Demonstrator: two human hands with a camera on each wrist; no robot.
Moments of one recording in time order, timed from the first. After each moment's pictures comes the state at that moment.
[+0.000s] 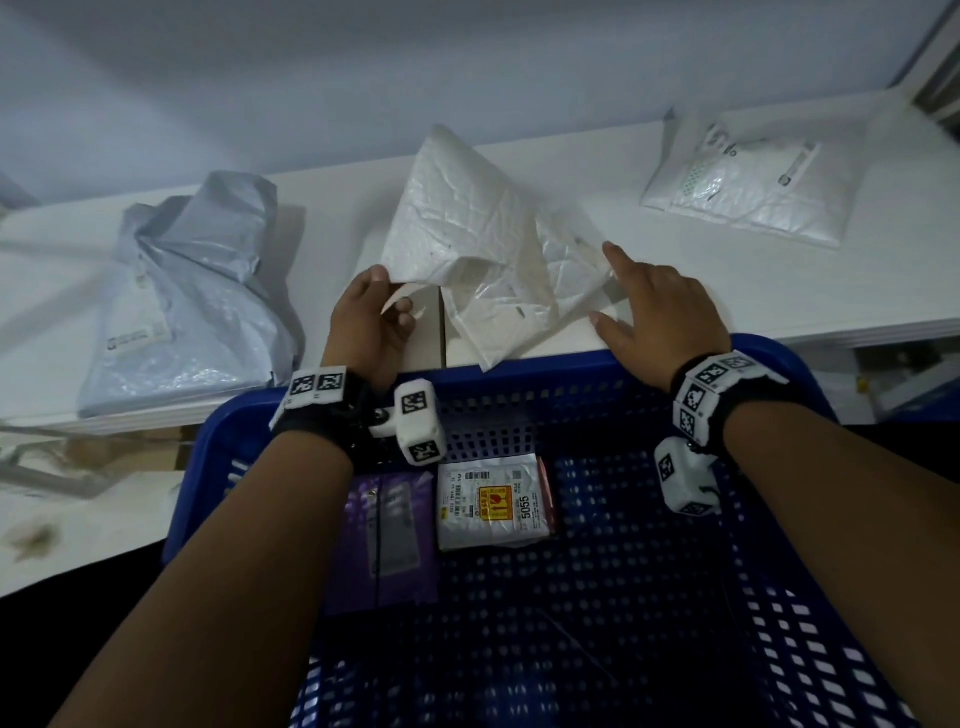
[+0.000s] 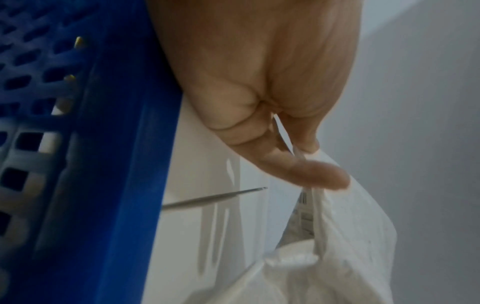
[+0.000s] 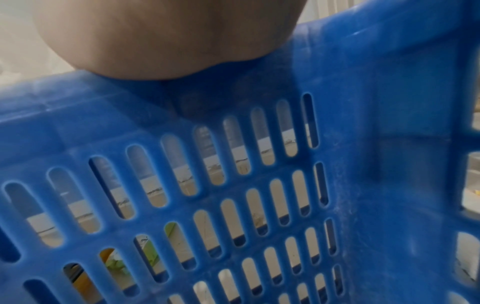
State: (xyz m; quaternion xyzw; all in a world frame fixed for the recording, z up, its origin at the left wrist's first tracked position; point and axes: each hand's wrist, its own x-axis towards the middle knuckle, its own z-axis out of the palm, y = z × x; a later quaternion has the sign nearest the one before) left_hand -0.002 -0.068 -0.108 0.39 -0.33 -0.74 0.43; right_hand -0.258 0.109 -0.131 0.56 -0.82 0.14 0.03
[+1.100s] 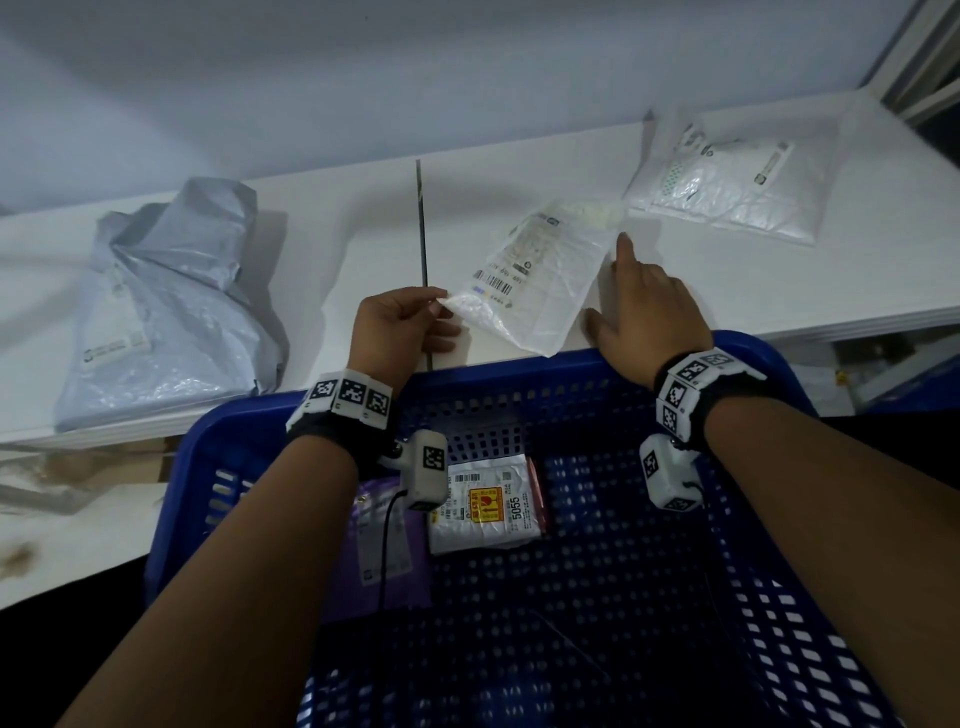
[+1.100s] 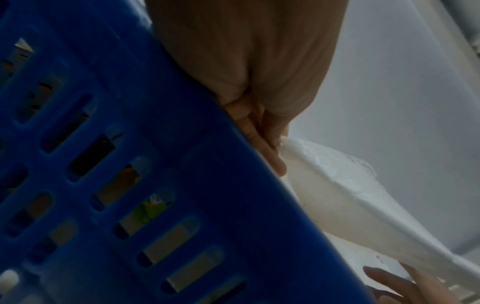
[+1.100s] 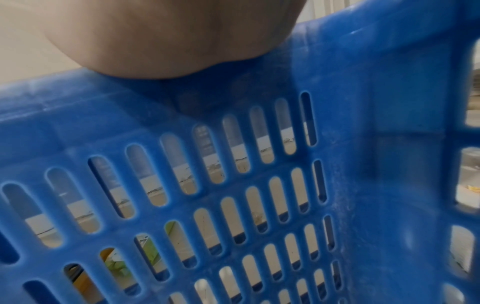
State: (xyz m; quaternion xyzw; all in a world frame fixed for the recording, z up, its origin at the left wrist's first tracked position) left_hand -0.020 -0.055 -0.128 0.38 -0.62 -0.60 0.33; right_hand -0.255 0.108 -0.129 0.51 -0.85 0.15 -0.01
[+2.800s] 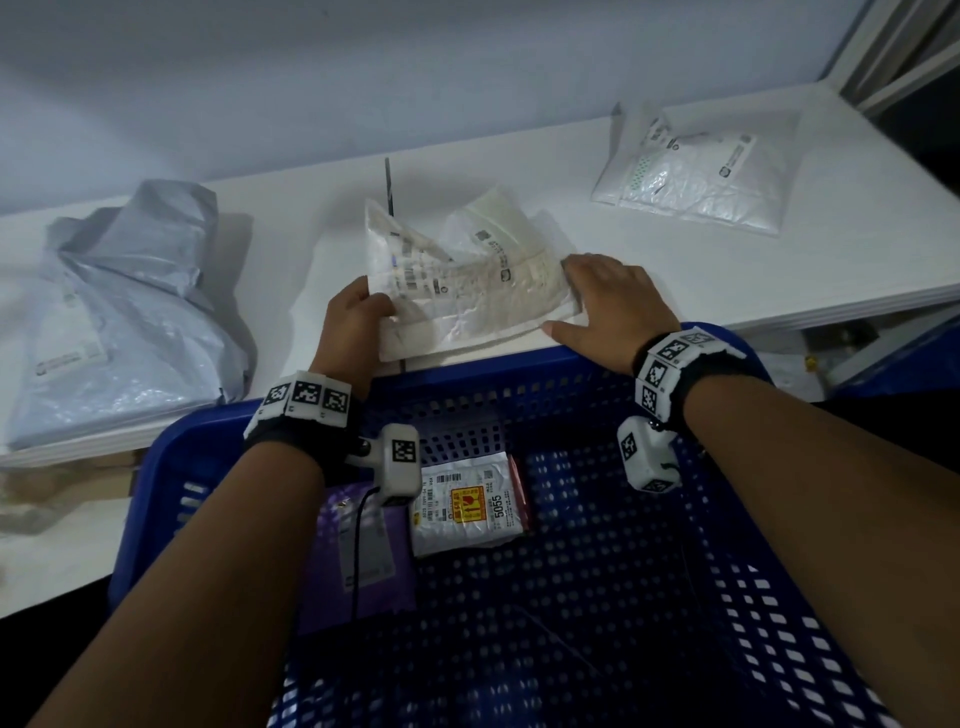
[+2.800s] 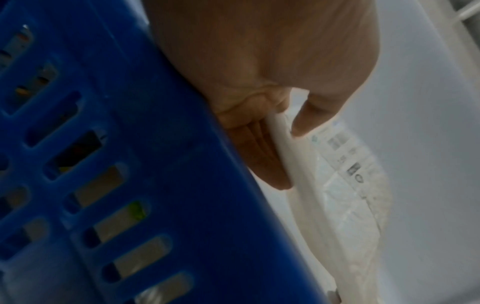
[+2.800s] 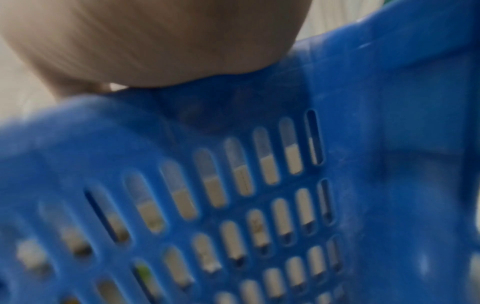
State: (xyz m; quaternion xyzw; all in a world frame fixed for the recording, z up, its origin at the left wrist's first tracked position) left_hand -0.021 -0.049 -0.099 0.44 -0.57 -0.63 0.30; right_hand -0.266 0.105 -0.125 0.58 -0.80 0.12 -0.03
